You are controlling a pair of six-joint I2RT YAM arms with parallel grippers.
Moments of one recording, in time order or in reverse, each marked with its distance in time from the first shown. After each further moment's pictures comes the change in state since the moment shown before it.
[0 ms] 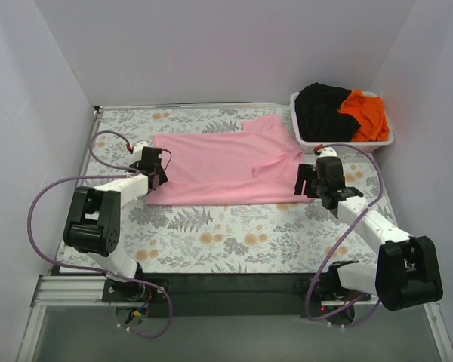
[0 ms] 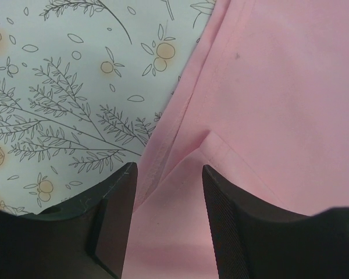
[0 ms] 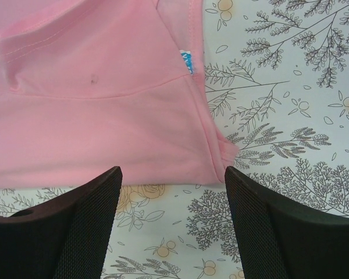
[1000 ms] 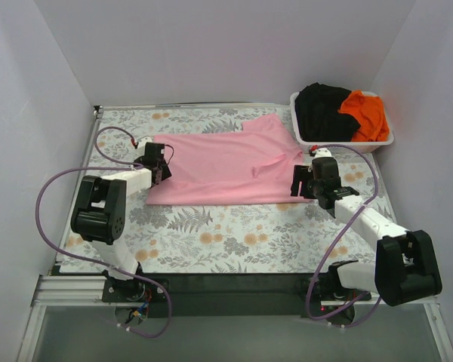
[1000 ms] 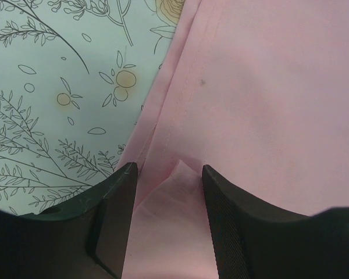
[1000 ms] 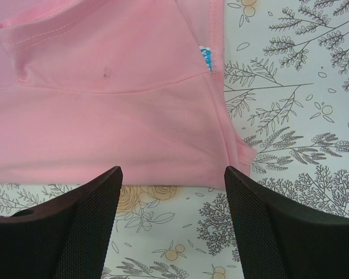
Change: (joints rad) left arm 0.000 0.117 0.077 0.070 0.050 0.022; right arm 0.032 0.035 -0.005 0.030 -0.017 -0.002
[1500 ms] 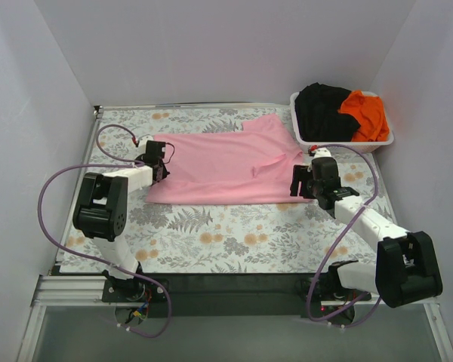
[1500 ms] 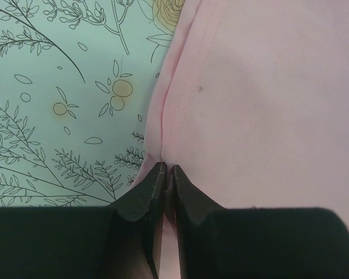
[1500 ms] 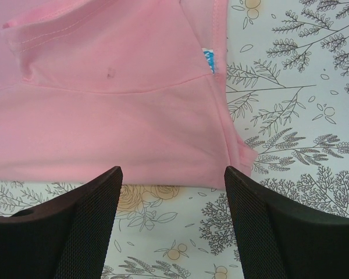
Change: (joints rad) left arm 0.000 0.037 0.039 -0.020 -0.007 0.006; right arm 0.008 -0.009 0.000 0.000 0.000 0.000
